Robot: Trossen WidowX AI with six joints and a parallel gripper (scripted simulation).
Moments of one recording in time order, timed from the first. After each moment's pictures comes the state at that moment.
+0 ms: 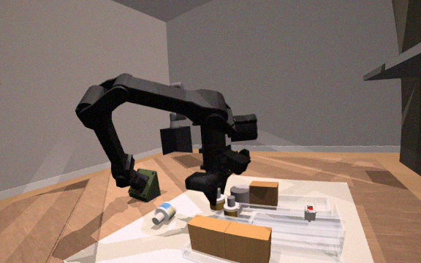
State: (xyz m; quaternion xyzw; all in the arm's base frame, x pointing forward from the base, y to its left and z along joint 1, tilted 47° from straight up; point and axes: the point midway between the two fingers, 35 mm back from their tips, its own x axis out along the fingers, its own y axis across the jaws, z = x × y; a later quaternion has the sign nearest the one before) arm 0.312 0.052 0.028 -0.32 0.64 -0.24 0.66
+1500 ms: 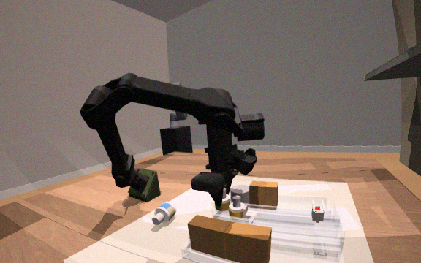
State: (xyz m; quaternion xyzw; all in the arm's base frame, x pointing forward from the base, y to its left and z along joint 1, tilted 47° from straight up) arm 0.327 0.055 0.030 -0.32 0.64 -0.24 0.65
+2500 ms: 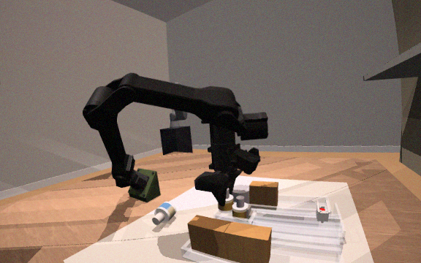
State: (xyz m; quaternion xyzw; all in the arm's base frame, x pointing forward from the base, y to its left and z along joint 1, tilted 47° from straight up) arm 0.336 0.057 0.032 -0.32 0.64 -0.24 0.66
